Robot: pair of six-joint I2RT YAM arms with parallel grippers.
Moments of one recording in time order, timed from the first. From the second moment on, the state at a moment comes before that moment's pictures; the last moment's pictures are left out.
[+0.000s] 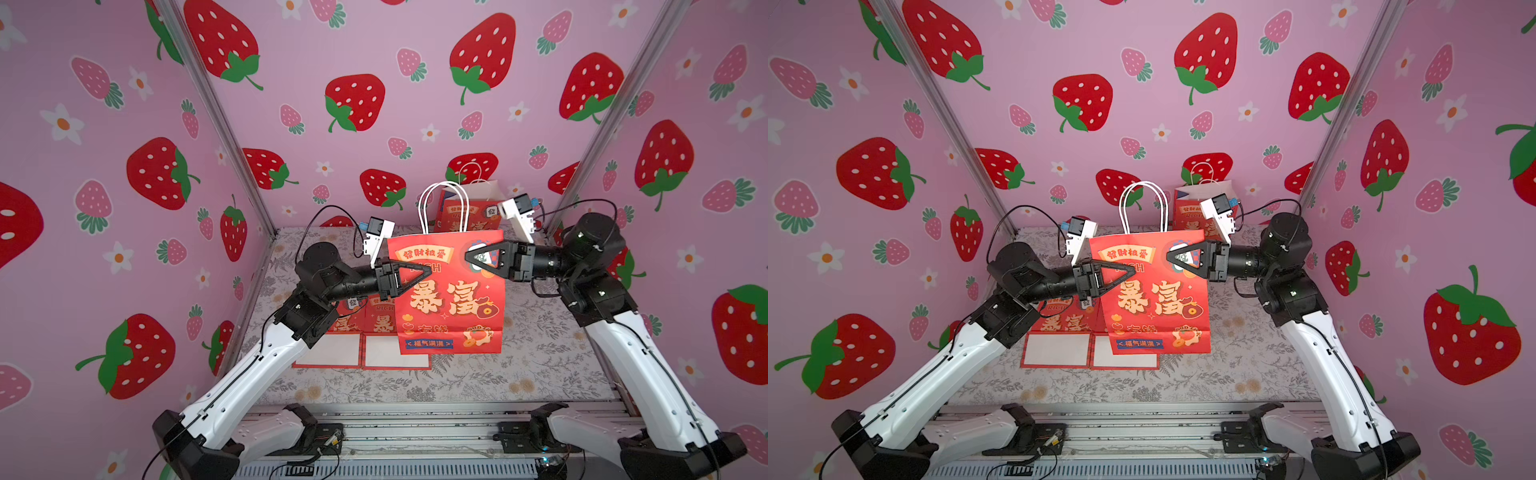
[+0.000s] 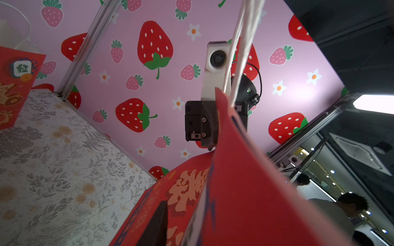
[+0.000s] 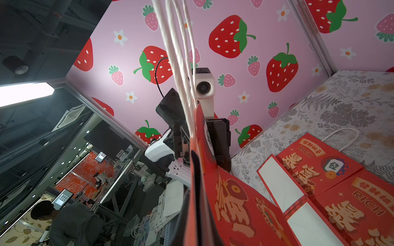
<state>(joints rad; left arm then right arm) -0.60 1.13 1.18 0.08 0.80 -0.78 0.36 1.13 1.39 -0.14 -1.15 0.85</state>
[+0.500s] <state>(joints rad) -0.61 1.11 1.19 0.08 0.78 -0.77 0.32 1.11 1.37 -0.15 -1.14 0.85</state>
